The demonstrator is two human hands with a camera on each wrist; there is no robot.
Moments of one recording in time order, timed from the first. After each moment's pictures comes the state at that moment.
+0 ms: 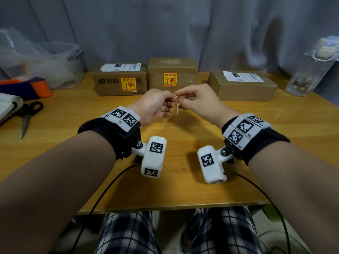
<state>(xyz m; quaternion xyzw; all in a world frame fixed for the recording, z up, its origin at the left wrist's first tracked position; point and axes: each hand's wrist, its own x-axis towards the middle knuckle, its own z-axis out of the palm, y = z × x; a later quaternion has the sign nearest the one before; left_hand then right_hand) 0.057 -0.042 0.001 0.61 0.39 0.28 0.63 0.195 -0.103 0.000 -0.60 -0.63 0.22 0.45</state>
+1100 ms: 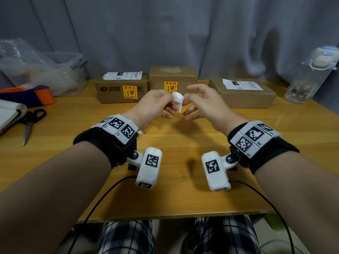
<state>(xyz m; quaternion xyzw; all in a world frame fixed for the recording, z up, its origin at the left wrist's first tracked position) 0.051 -0.046 0.013 0.70 0.34 0.33 0.53 0.199 -0.111 0.016 -0.60 -0.51 0.34 0.52</state>
